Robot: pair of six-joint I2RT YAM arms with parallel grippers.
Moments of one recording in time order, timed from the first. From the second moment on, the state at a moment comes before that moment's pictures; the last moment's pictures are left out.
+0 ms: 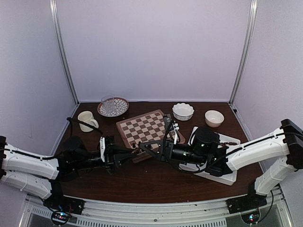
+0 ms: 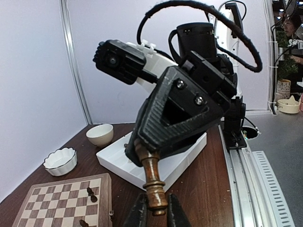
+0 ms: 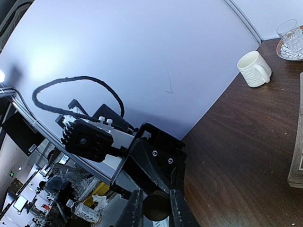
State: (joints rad) left arm -1.02 1.12 0.32 0.87 0.33 0.13; right arm 1.17 1.49 0.72 0.84 -0.18 0.85
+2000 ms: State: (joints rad) left arm -1.02 1.21 0.52 0.51 0.27 0.08; right arm 1.17 0.95 0.90 -0.17 0.19 -0.06
